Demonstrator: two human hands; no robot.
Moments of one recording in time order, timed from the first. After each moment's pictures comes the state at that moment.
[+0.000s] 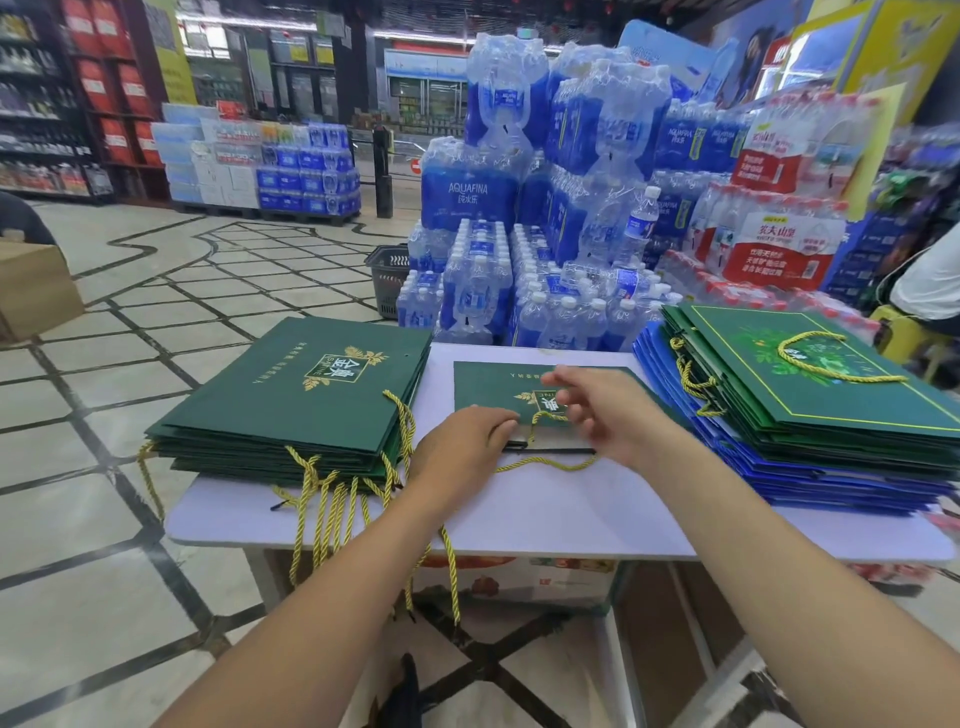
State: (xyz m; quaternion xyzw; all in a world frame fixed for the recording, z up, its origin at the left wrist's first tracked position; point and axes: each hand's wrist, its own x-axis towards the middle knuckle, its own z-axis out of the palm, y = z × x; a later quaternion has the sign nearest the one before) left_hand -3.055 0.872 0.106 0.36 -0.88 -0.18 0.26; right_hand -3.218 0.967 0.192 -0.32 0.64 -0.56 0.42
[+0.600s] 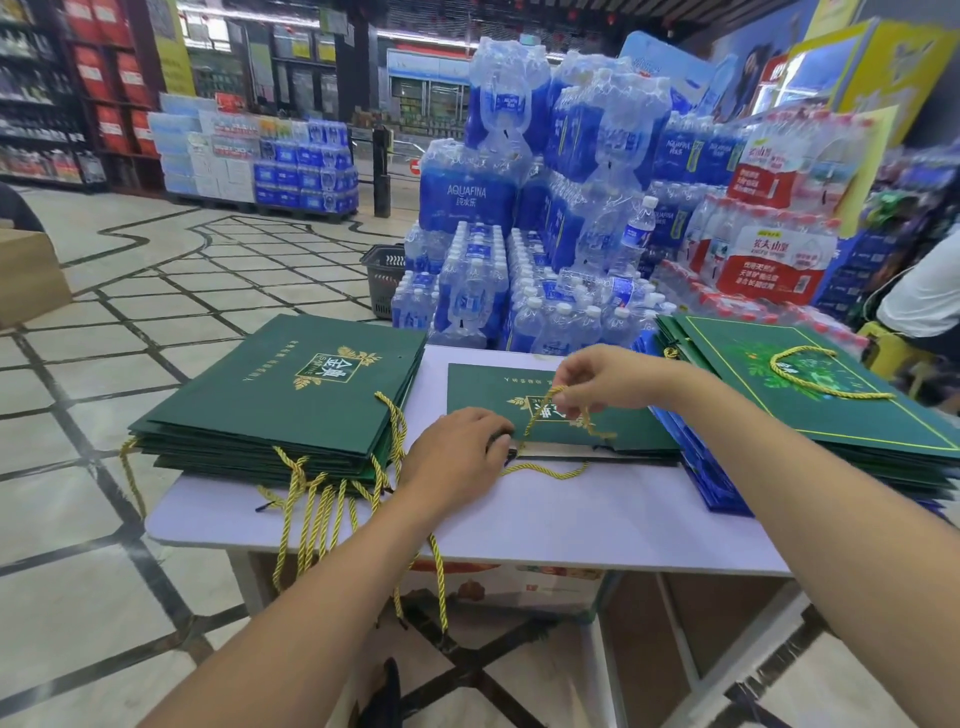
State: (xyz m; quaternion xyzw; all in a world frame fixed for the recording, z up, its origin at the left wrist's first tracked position) left_hand -3.055 0.878 0.110 0.34 -0.90 -0.12 0.25; right_hand -3.273 0.941 0.234 -0.65 0.71 -0.13 0.25
